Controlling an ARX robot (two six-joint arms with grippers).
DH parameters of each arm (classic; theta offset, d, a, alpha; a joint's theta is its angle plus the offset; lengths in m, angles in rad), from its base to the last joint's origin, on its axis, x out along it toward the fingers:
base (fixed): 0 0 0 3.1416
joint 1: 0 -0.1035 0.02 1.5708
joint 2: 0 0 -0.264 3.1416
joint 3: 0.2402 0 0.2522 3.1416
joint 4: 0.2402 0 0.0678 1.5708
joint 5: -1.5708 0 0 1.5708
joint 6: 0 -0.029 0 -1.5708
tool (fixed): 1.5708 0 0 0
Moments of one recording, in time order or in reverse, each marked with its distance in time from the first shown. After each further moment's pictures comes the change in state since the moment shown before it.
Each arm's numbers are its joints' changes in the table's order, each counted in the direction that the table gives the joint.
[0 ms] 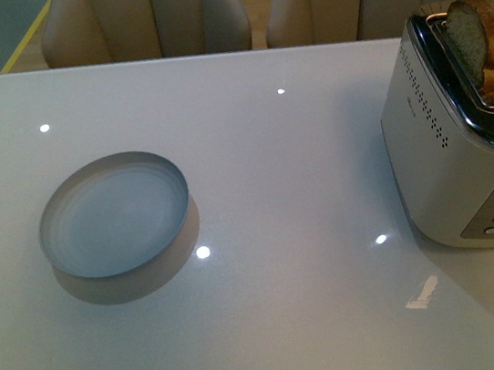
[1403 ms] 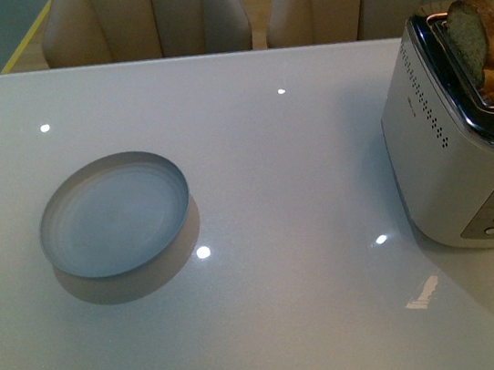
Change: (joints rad) left arm 0.000 -0.182 0.000 0.187 0.000 -0.004; right arm 0.000 0.000 0.000 0.000 0.000 0.000
